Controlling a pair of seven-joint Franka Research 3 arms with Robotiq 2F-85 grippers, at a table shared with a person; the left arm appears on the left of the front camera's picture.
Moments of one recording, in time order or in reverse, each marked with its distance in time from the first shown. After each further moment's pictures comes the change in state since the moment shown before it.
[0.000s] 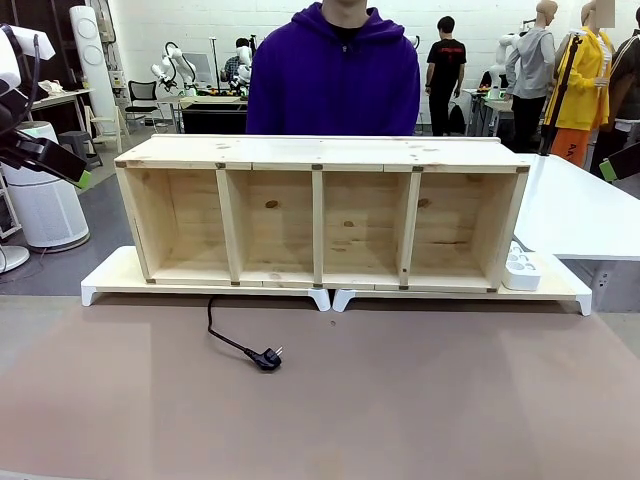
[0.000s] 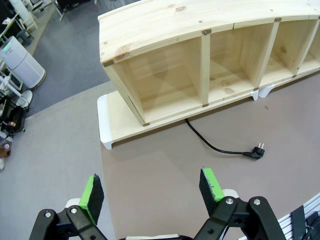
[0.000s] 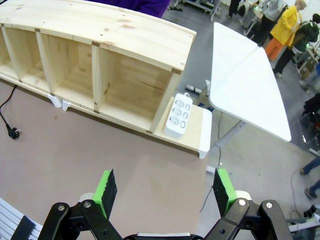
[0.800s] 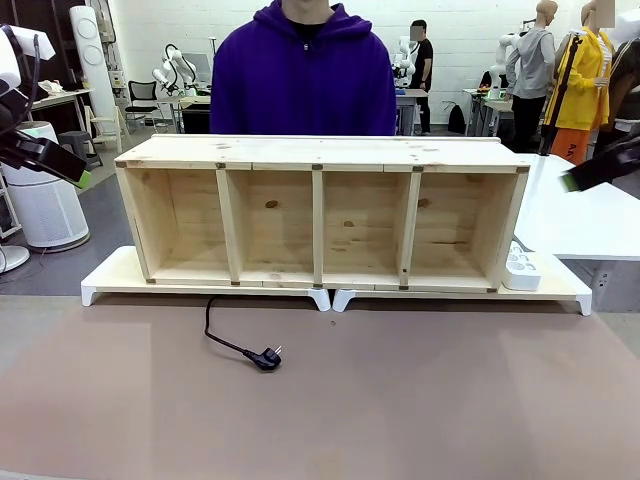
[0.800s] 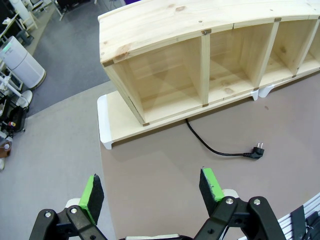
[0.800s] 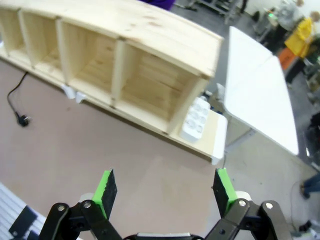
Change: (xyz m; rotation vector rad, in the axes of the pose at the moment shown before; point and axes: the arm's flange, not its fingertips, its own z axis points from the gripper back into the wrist) left arm 0.000 0.000 0.000 0.000 0.000 0.000; right arm 0.013 0.043 -0.012 0.072 0.016 0.107
